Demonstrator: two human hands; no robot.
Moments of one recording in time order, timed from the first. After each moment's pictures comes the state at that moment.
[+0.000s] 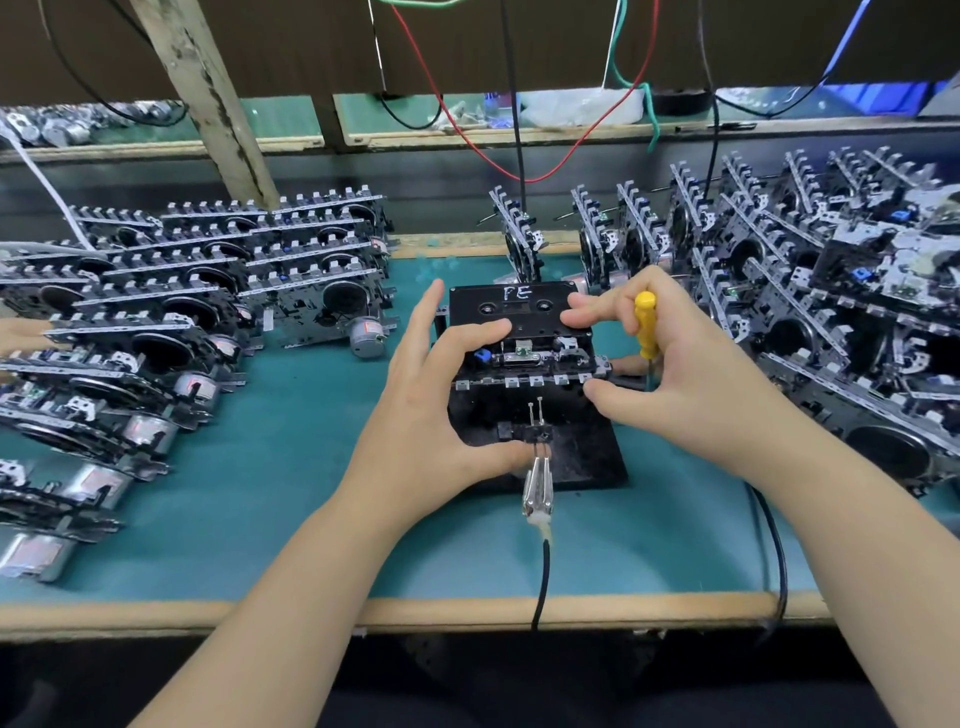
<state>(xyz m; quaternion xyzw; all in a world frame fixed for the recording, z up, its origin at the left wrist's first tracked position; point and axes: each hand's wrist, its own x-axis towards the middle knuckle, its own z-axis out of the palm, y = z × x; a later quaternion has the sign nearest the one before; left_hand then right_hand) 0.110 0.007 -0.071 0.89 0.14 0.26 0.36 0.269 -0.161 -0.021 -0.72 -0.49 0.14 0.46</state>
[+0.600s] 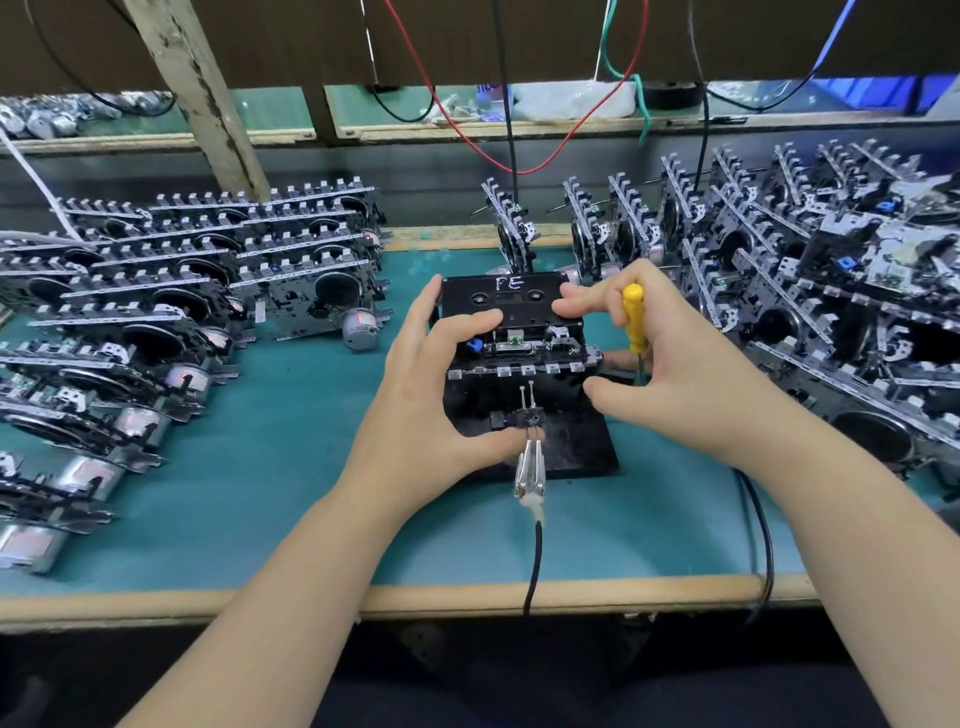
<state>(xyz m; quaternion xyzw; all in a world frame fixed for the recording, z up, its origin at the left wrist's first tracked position) 0.112 0.005 -0.077 0.88 0.14 0.28 0.36 0.272 -0.163 -0.022 -0.72 -0.51 0.16 0.45</state>
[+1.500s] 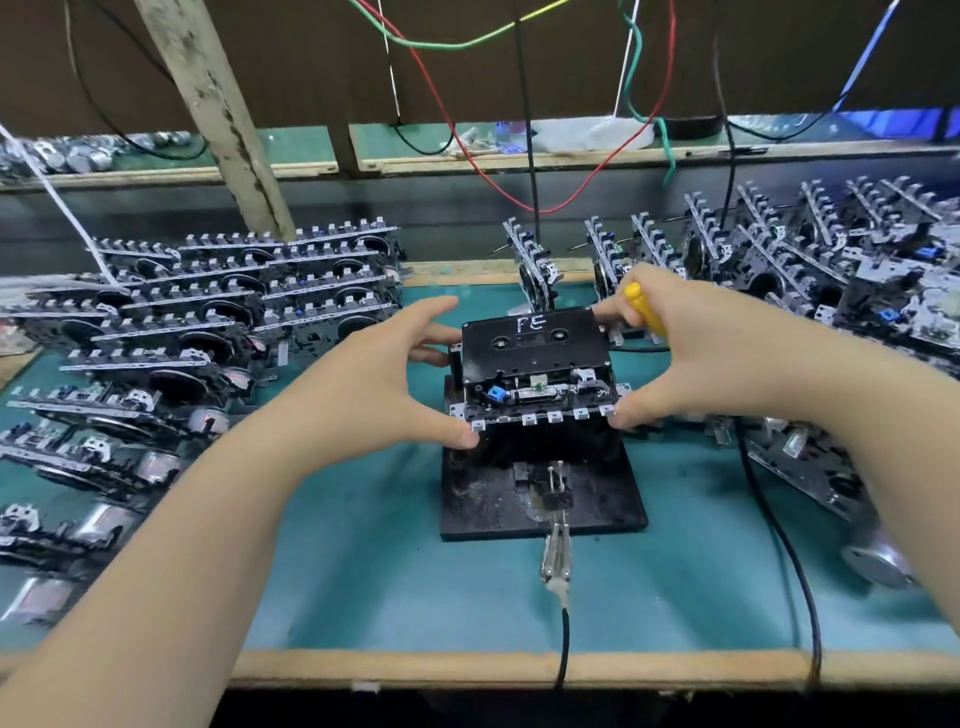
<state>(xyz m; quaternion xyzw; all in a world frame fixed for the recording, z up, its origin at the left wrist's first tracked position) 0.112 0.077 -0.014 0.91 0.19 0.06 0.36 0.304 -0.133 0.027 -0.82 -0.51 0.16 0.19</state>
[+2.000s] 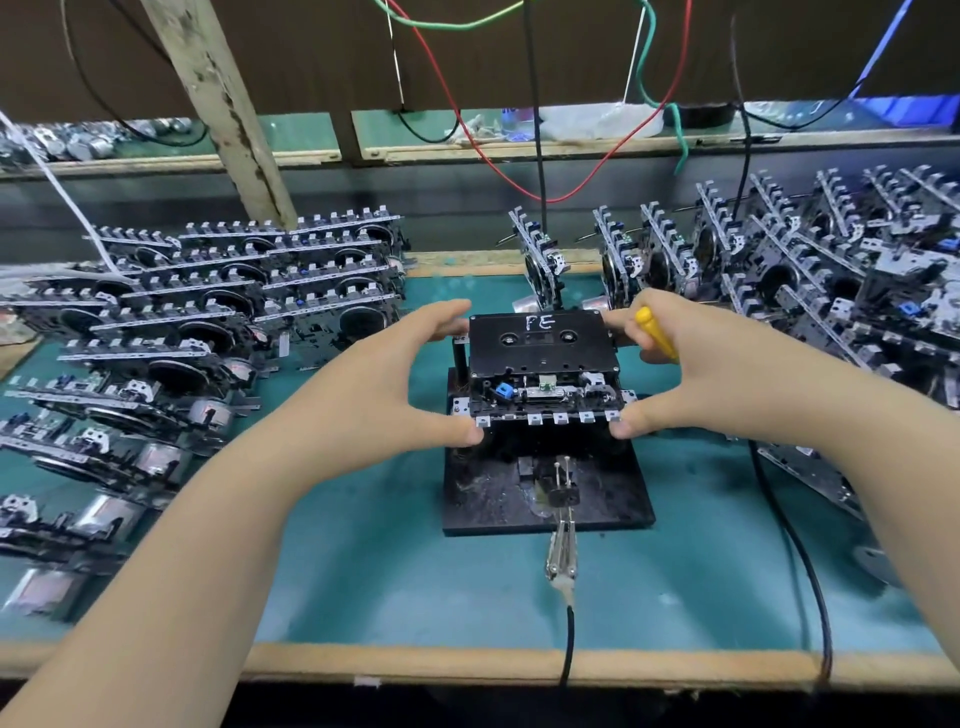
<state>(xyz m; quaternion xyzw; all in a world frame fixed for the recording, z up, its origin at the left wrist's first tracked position) 0.105 0.069 -0.018 0.91 0.18 0.07 0.35 0.304 -0.140 0.010 -0.83 -0.50 0.16 0.19</state>
